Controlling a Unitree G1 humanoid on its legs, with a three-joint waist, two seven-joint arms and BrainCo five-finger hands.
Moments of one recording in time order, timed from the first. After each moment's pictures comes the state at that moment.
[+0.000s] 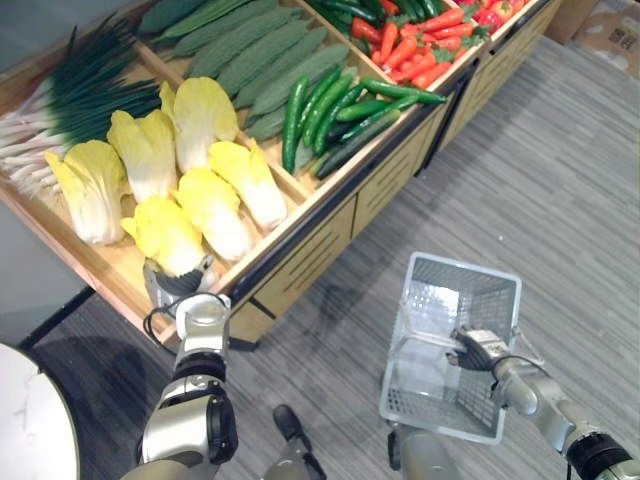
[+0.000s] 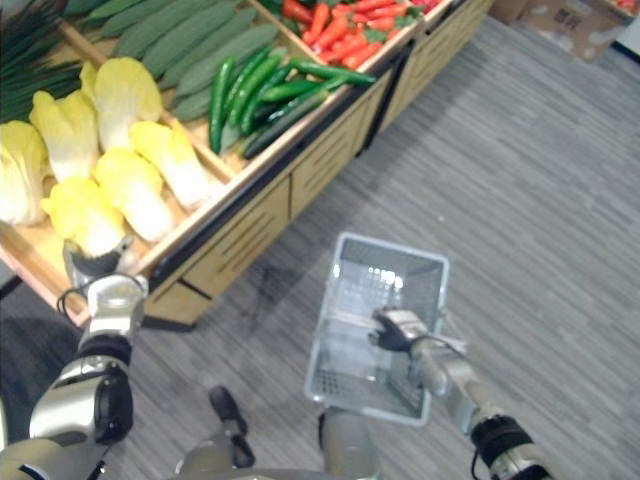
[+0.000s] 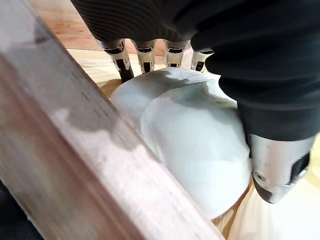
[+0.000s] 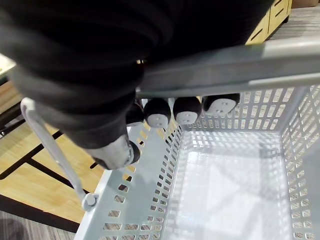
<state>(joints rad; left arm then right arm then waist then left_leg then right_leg) -0.59 0.31 0.39 0.96 0.25 0.01 0.65 -0.14 -0.57 0.38 0.50 -0.69 -0.31 -0.12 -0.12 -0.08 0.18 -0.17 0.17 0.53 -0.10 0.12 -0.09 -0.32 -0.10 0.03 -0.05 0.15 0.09</state>
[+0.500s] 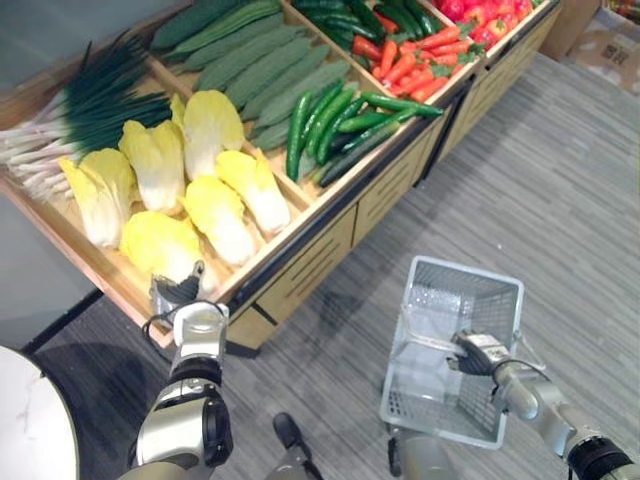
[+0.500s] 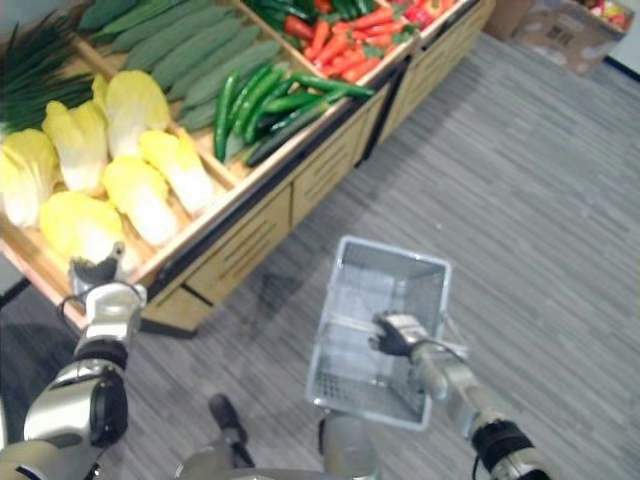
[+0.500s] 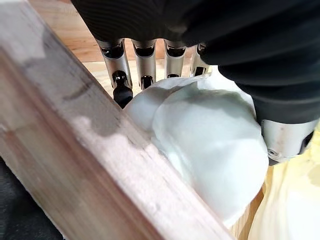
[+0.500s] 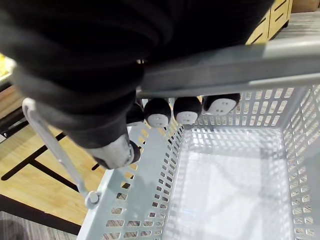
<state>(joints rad) -0.58 0.32 0.37 1.02 0.24 0.01 0.61 -0.11 -0.57 0.38 0.50 -0.69 -0.31 -0.12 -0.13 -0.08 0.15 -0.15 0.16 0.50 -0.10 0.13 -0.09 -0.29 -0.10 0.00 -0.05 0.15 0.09</state>
